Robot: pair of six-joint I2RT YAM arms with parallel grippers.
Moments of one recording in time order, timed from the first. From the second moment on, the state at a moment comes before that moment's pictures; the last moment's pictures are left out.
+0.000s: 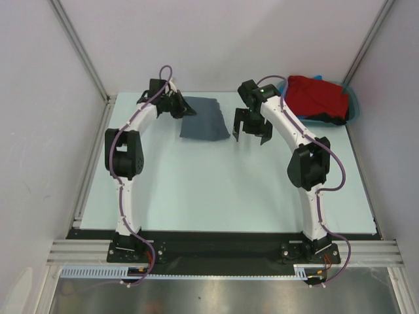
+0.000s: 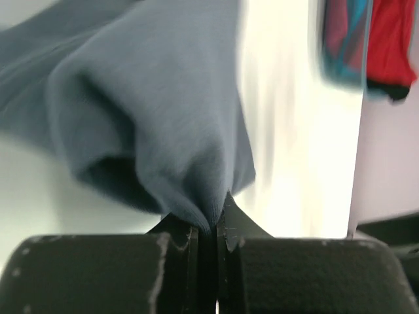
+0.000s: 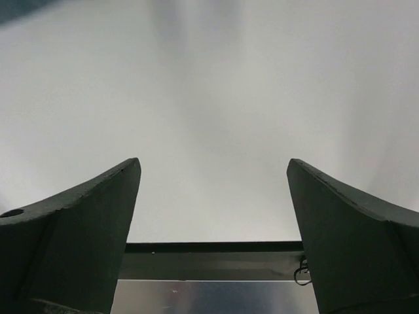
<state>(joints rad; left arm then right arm) -0.16 2.25 1.87 -0.38 0.61 -0.56 0.45 2.17 2.18 -1.32 0.09 0.58</state>
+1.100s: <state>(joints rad) 0.28 2.59 2.31 -0.44 0.54 -0.70 0.31 2.32 2.43 -1.34 -0.01 0.46</state>
